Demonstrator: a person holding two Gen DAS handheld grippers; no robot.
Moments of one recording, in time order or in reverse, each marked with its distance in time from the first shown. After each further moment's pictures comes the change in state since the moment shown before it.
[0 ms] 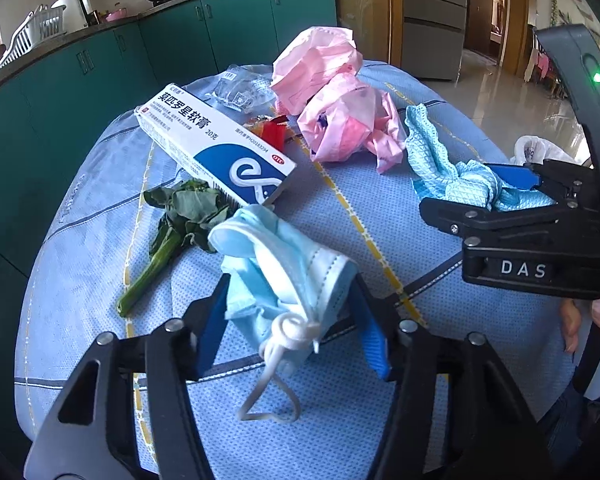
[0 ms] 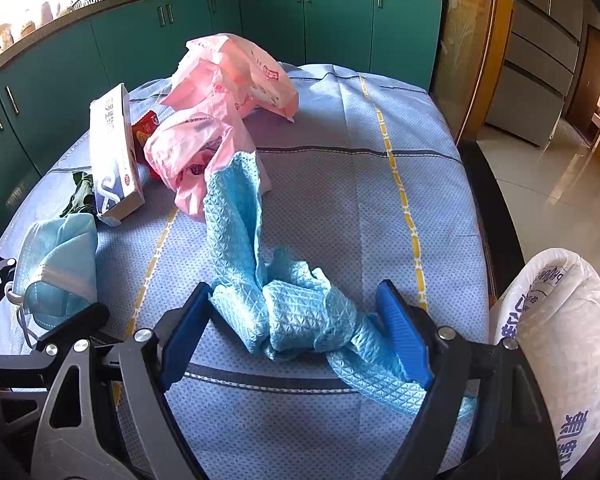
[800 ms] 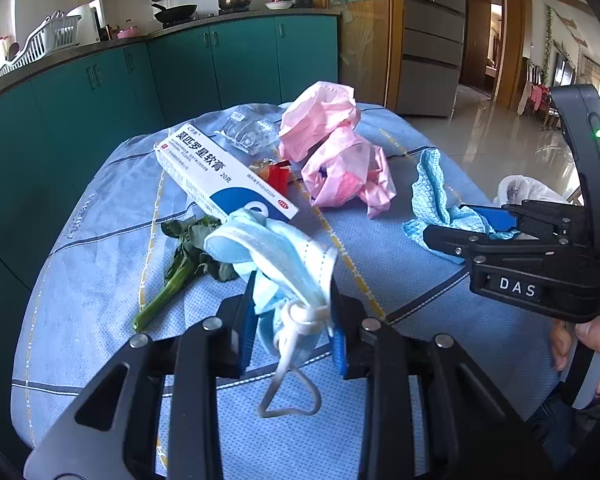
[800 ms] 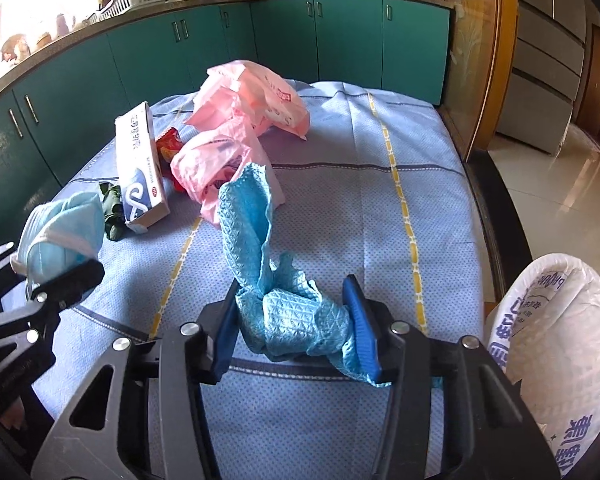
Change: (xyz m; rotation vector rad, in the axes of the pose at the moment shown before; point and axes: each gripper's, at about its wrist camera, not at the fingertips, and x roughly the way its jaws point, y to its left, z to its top) left arm -0.027 0.004 0.005 -0.044 -0.130 -0.038; right arm -0.024 -0.003 -0.003 -0.012 -0.060 0.059
